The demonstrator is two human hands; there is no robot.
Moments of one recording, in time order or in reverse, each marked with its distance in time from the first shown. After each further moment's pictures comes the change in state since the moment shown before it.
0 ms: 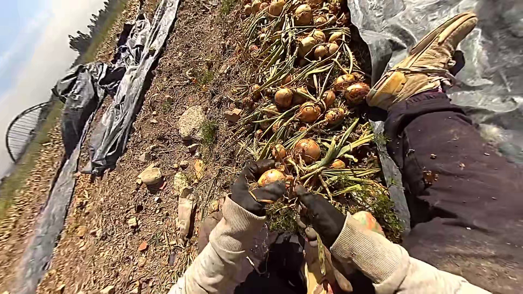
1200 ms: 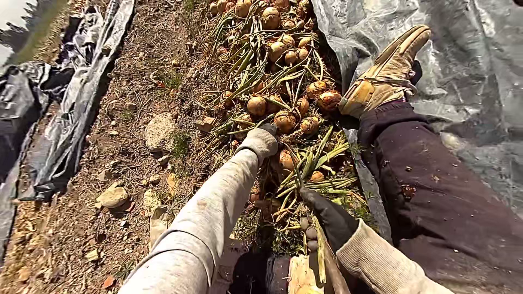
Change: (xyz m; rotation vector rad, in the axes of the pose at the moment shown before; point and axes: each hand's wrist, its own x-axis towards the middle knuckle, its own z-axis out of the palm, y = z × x) left_hand 0.270 -0.070 0.098 1.423 -0.591 0.026; right_hand 0.009 -0.027 -0.049 0.427 0.211 0.235
